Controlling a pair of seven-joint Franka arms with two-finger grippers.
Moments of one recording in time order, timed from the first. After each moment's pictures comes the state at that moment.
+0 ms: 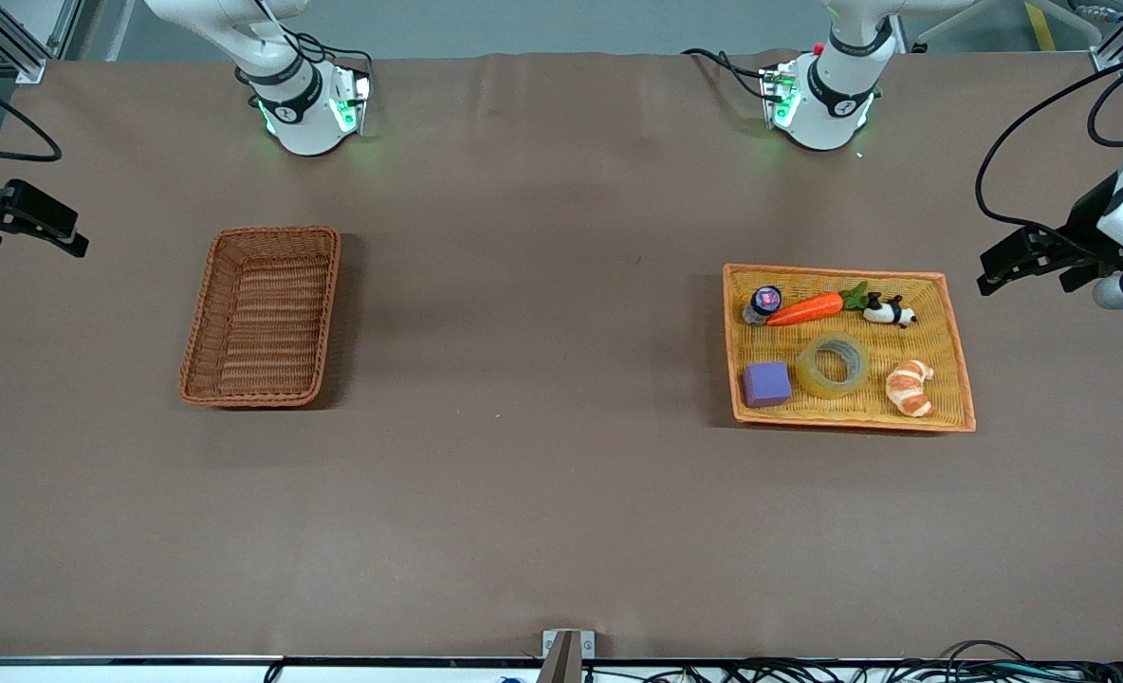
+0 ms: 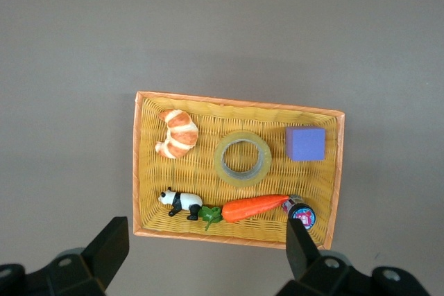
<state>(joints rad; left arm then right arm) -0.05 0.01 0.00 -1.64 -0.01 1.71 -0.07 0.08 0.02 -0.11 -1.46 0.02 1.48 0.03</state>
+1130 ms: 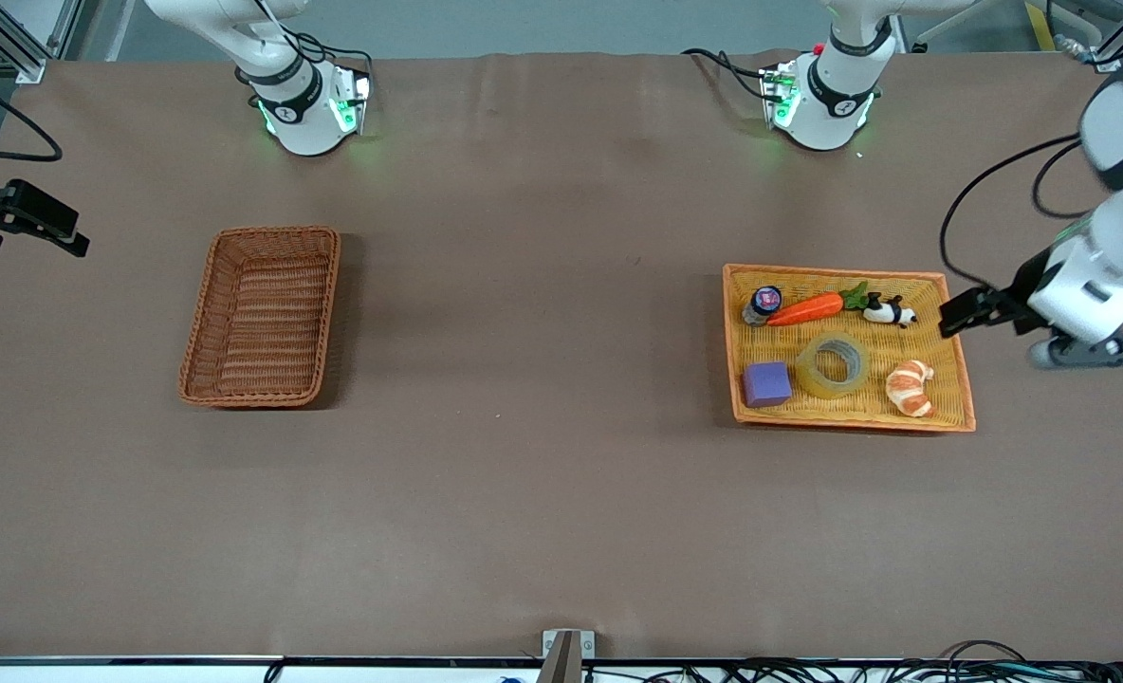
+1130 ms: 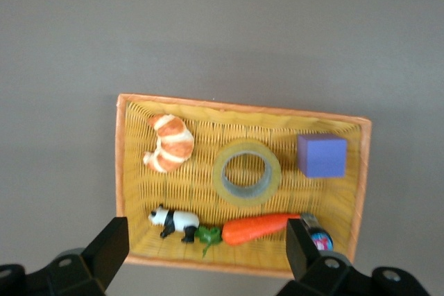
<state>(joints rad) -0.05 0.12 0.01 -1.79 -0.01 1.91 -0.07 0.08 0.02 -0.11 -1.46 0.02 1.48 0.03</state>
